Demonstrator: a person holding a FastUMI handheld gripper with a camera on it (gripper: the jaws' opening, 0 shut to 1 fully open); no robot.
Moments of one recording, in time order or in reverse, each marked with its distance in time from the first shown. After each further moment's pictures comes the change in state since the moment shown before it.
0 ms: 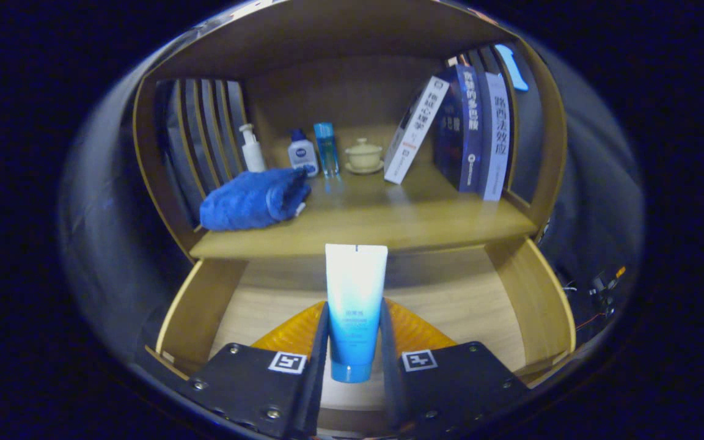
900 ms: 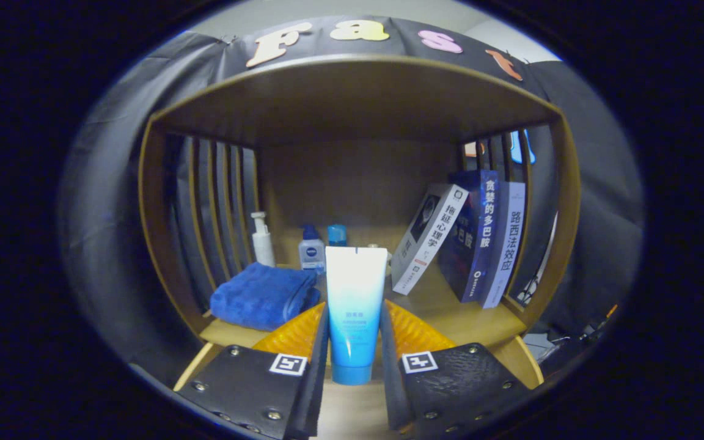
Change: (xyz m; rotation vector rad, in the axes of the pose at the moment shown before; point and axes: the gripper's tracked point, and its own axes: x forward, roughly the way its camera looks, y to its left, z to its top) arm 0.033 0.022 0.121 -0.066 -0.314 -0.040
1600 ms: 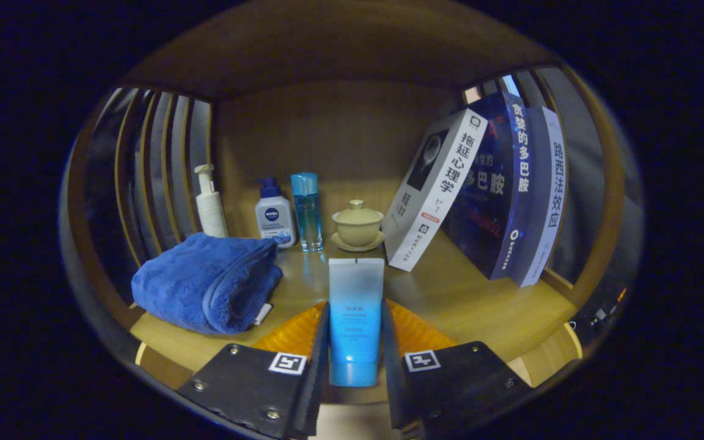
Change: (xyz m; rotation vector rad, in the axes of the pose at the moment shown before) arm 0.105 -0.012 -0.066 0.050 0.105 -0.067
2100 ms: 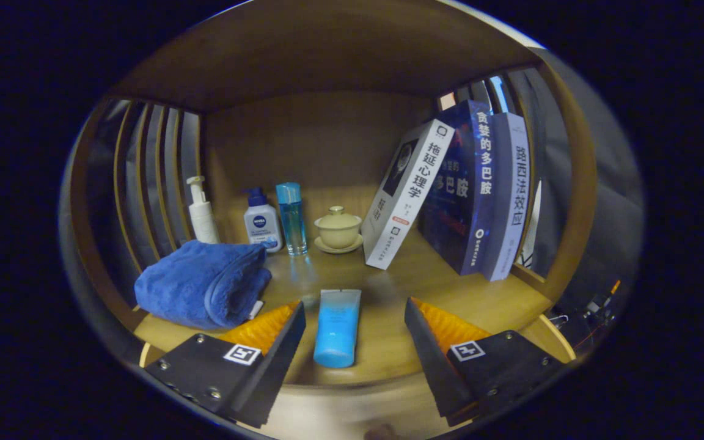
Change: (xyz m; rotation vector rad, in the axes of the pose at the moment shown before) arm -0.045 -0.022 0.004 0.016 -0.027 -0.068
